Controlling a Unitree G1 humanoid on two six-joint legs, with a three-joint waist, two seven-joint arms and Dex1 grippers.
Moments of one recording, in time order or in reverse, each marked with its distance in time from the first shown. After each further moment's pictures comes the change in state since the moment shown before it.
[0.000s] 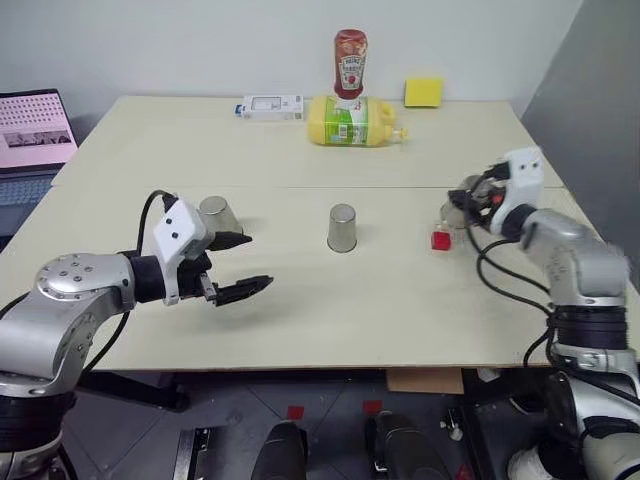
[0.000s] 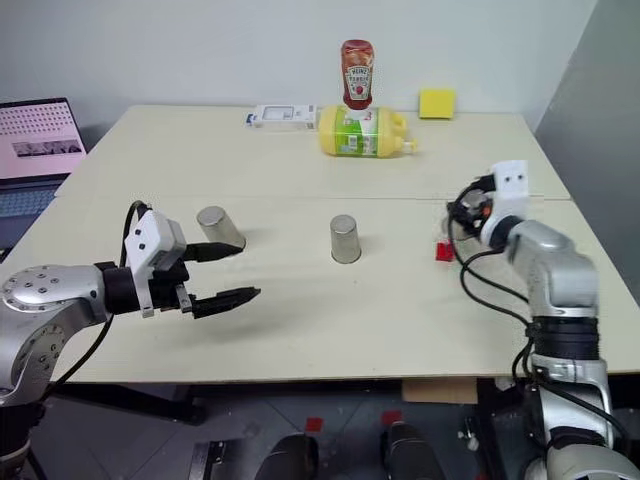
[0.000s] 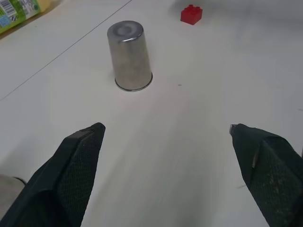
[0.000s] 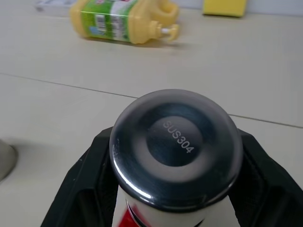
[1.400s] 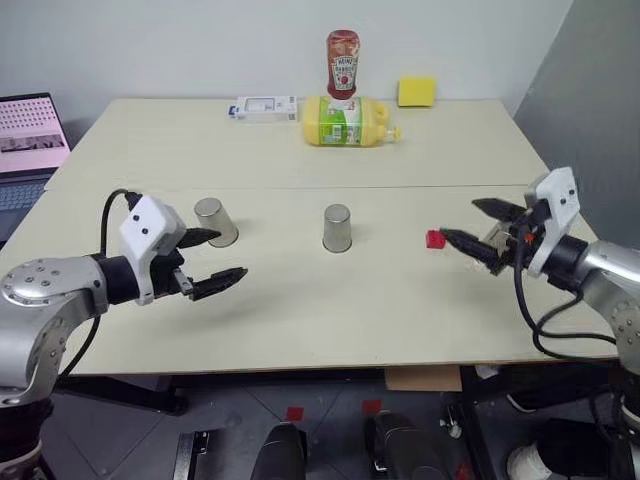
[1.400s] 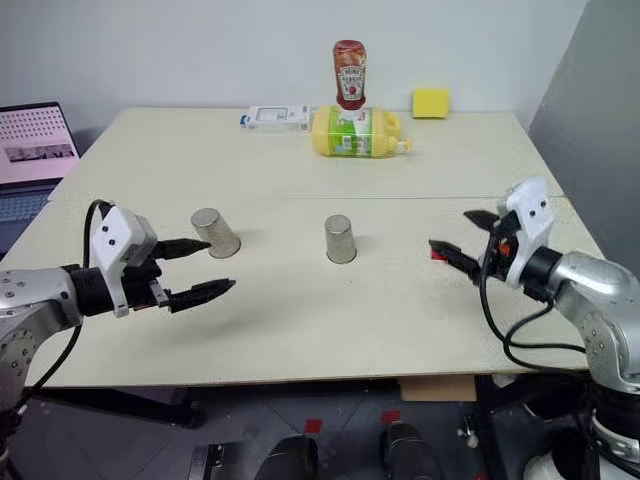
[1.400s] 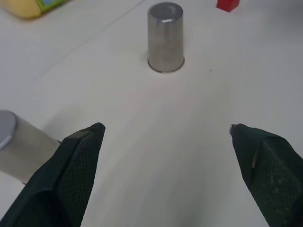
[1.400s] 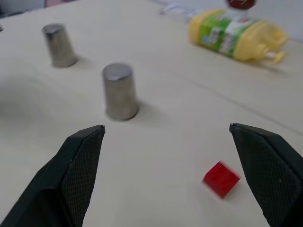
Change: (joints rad) left arm 0.154 0.045 0.167 0.001 0.000 0.061 0.039; right arm 0.415 -0.196 -0.053 -0.506 0.313 0.004 0.373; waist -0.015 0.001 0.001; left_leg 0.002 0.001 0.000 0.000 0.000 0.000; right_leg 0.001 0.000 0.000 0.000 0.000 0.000
